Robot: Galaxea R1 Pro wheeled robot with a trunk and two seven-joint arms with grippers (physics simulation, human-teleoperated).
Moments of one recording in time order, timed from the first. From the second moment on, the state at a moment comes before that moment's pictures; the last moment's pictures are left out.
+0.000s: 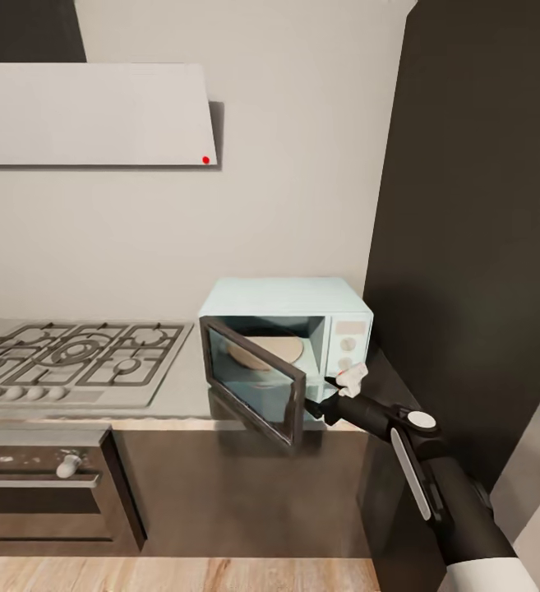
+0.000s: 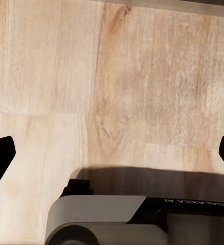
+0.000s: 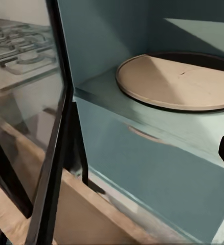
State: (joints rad) left arm -0.08 -0.06 0.07 -0.30 0.02 -0.17 0.01; right arm -0.48 -0.03 0.04 -1.38 0.04 0.43 0.71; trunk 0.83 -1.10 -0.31
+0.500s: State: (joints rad) left arm -0.08 -0.06 0.07 -0.30 0.02 -0.17 0.01; right arm -0.47 -0.03 0.04 -1.39 0.04 0.46 0.70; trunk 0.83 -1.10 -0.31
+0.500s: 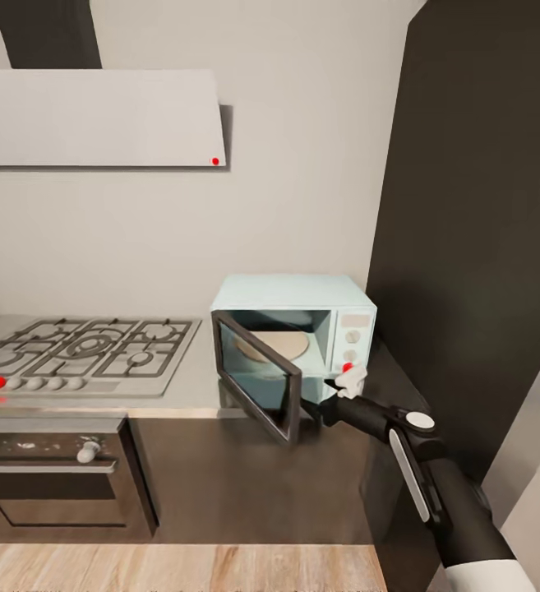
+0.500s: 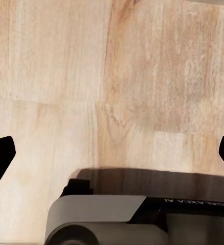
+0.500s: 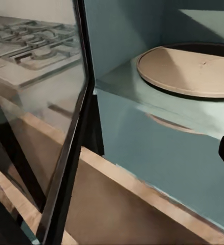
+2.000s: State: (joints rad) left arm -0.08 -0.06 0.07 -0.30 0.02 -0.17 0.01; right arm -0.47 -0.01 0.07 -1.39 0.03 0.46 0.66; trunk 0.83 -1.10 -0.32
